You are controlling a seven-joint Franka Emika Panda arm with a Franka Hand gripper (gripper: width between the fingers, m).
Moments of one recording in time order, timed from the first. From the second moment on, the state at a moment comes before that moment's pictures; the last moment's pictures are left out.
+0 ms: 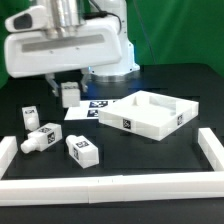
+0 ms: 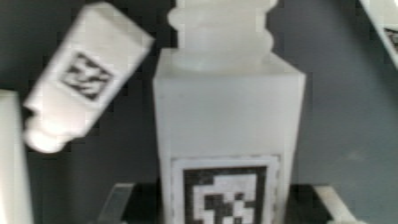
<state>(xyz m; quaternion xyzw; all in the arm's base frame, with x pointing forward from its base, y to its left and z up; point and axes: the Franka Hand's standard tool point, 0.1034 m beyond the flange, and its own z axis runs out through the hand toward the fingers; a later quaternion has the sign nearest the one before) 0.484 -0.104 0.101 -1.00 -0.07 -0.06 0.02</state>
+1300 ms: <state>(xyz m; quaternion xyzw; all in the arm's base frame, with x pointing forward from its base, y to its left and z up) 0.377 -0.127 0.022 -1.00 -0.05 -0.04 -0.01</state>
